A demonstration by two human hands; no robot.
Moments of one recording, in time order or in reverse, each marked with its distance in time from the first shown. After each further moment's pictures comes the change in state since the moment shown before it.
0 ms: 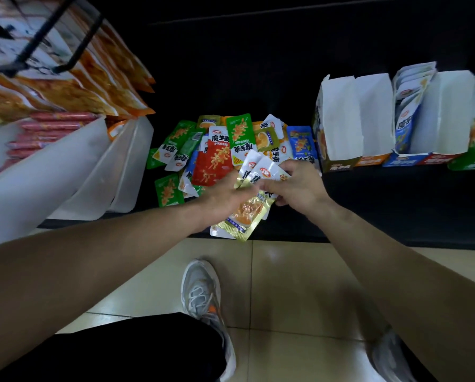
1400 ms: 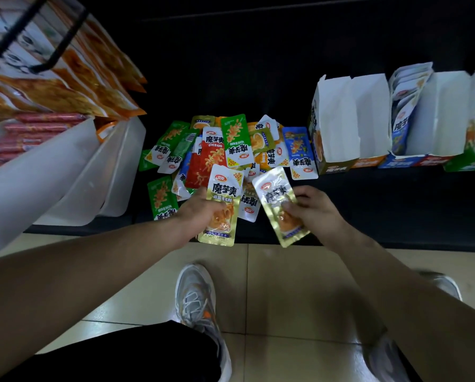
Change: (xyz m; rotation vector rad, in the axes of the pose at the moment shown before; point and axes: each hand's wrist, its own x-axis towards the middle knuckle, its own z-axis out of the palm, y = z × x) left_hand 0.017 -0.047 -0.008 -0.128 0.157 -0.170; right_hand -0.009 0.063 -0.018 0.216 -0.028 0.217
